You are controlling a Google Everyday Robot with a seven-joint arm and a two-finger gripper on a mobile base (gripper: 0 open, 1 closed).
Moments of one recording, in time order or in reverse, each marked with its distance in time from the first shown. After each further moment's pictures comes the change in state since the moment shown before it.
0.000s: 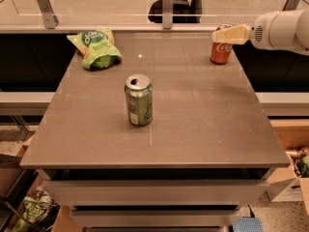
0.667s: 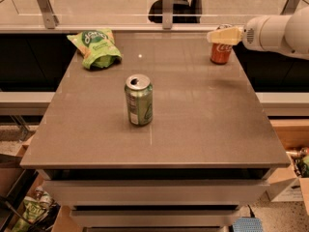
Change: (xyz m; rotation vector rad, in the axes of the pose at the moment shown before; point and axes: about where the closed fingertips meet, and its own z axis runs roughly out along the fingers) arm 0.005 -0.002 0.035 -0.036 -0.023 0.039
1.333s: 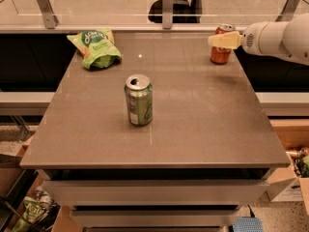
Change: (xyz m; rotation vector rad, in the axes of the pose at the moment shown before) arm 0.018 -0.014 0.020 -0.011 0.012 0.028
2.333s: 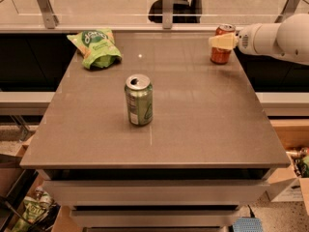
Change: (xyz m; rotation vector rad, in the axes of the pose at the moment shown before) arm 0.007 -0.006 0.032 -0.041 0.017 -0.011
